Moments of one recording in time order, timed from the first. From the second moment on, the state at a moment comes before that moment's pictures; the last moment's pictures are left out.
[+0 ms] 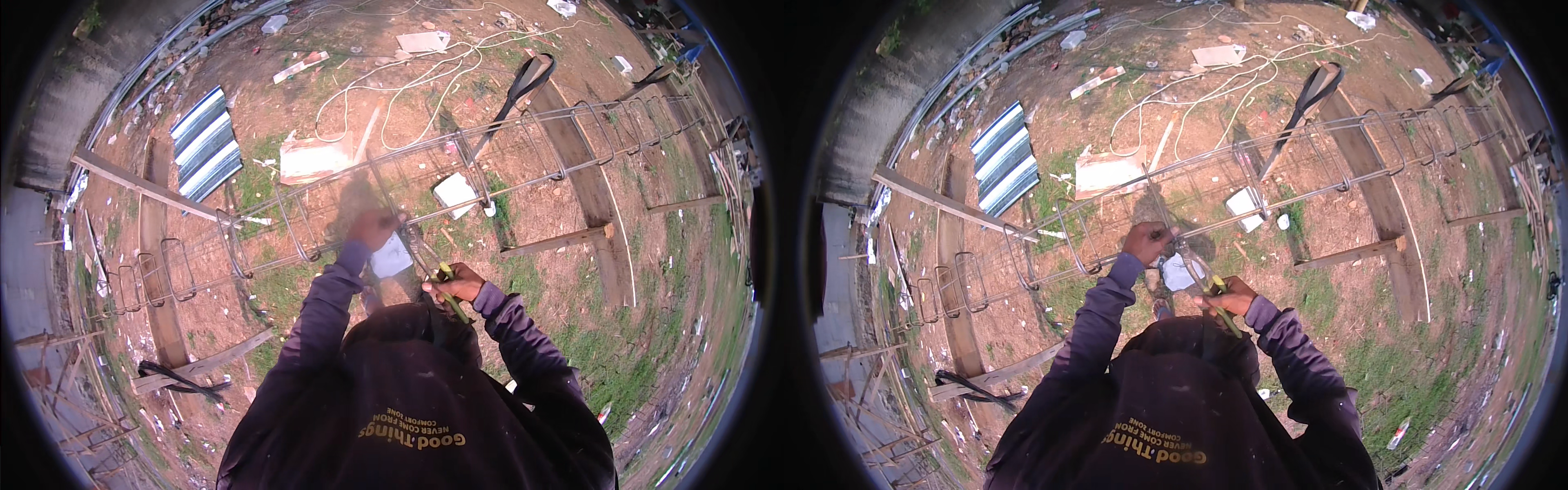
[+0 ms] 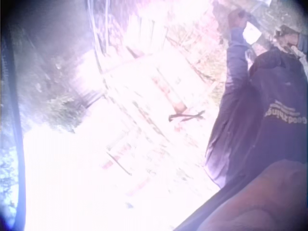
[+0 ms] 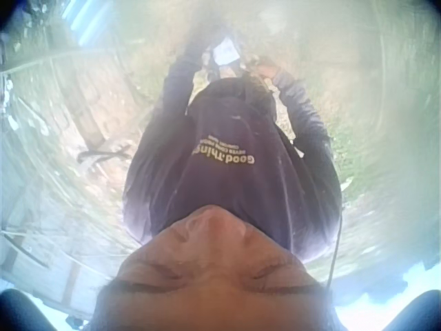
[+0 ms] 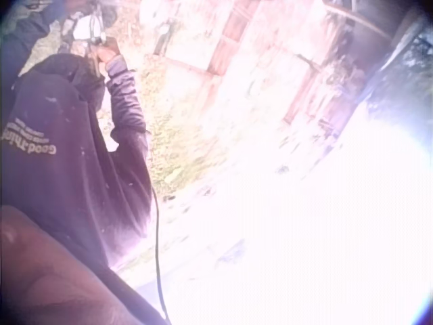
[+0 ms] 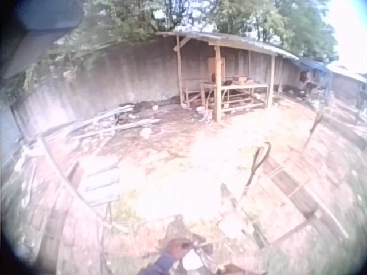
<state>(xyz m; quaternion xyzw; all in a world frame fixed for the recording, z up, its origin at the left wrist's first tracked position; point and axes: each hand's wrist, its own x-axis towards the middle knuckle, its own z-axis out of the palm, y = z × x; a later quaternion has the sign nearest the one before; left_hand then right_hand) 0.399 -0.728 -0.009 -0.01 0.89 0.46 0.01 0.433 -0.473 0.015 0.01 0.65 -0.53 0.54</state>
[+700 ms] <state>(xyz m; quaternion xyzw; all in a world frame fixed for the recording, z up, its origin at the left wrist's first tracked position) 0.396 -0.733 -0.018 0.02 0.89 0.45 0.02 0.439 -0.467 0.055 -0.13 0.90 -0.30 0.28</state>
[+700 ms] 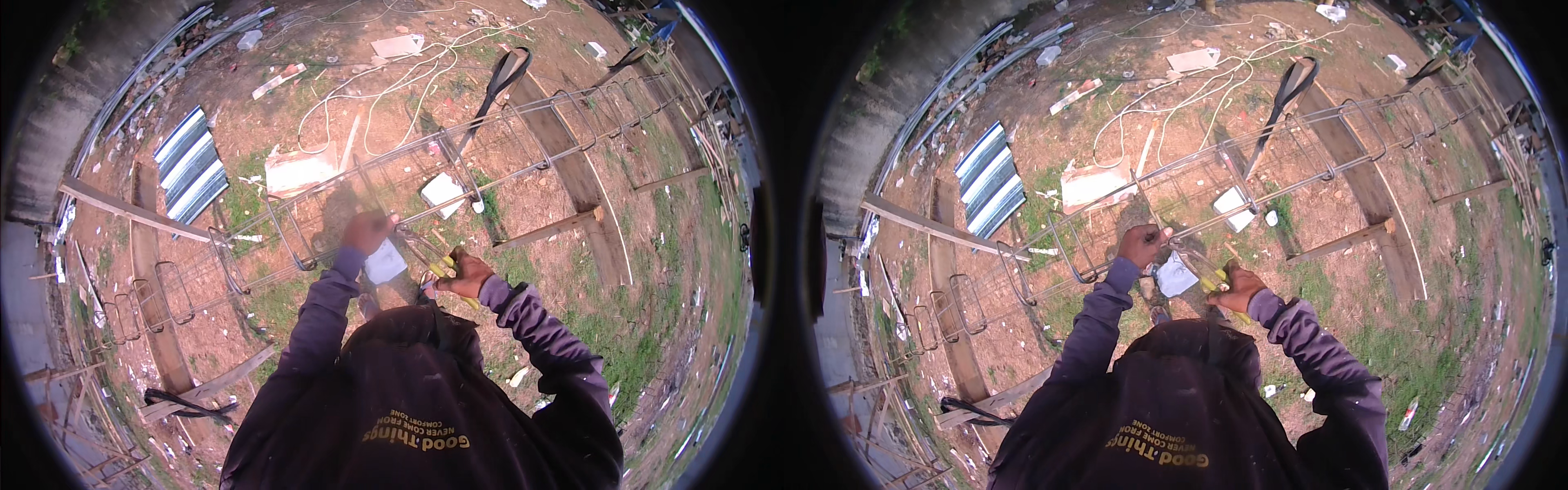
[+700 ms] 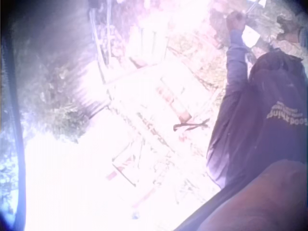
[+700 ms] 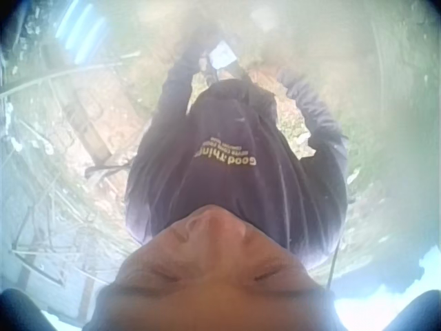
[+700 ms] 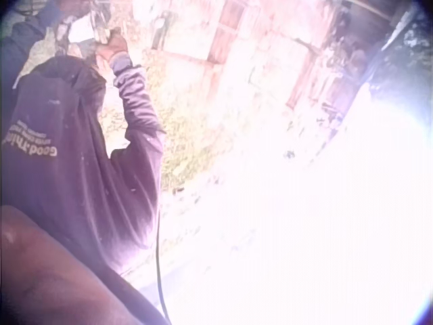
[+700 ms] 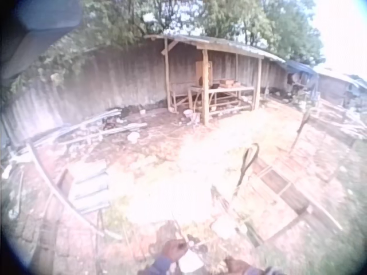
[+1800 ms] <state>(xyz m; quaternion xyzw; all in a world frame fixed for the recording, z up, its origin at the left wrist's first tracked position) 0.396 -0.731 -0.014 0.01 0.92 0.40 0.07 0.460 -0.476 0.026 -0.02 0.81 -0.45 0.37</state>
